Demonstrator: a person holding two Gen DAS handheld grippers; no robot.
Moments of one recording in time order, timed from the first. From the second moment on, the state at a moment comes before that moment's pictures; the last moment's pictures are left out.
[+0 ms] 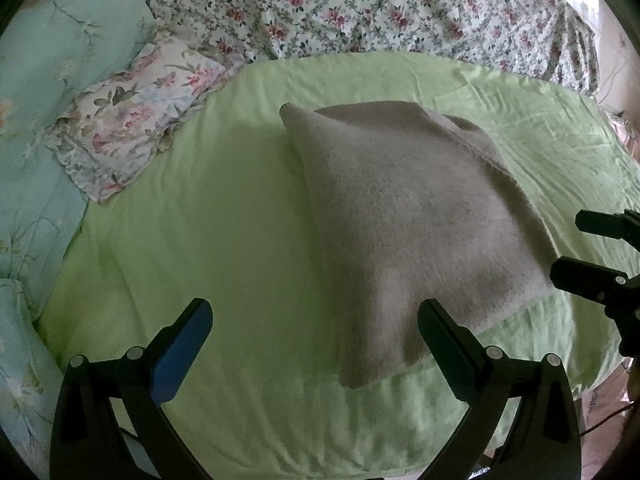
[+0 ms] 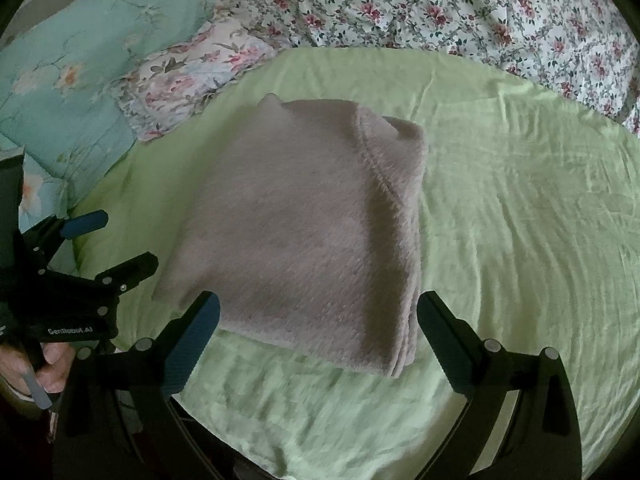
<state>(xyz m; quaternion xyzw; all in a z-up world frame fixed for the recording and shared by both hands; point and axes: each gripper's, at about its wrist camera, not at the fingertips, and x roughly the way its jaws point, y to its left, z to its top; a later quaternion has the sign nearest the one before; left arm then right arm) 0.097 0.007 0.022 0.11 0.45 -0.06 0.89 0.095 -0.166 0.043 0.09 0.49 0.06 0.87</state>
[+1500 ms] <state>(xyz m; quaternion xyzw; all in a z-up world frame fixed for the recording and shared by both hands) 0.112 -0.002 0.026 0.10 0.45 -0.07 0.89 0.116 -0.172 0.043 0.09 0.48 0.06 0.87</state>
